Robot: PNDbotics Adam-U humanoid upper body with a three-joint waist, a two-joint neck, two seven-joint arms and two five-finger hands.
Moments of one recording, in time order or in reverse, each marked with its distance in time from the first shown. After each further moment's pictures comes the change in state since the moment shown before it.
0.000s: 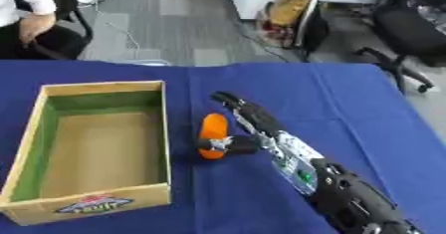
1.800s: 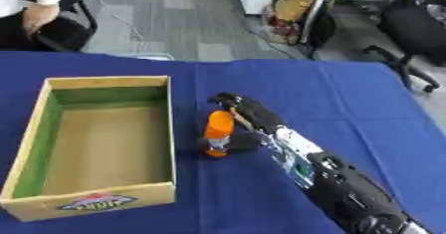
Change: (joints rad) left arm -0.042 -0.024 0.000 0.000 0.008 0.005 -0.005; right arm -0.018 -0.031 -0.006 0.028 0.071 -0.036 -0.023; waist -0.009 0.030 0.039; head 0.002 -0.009
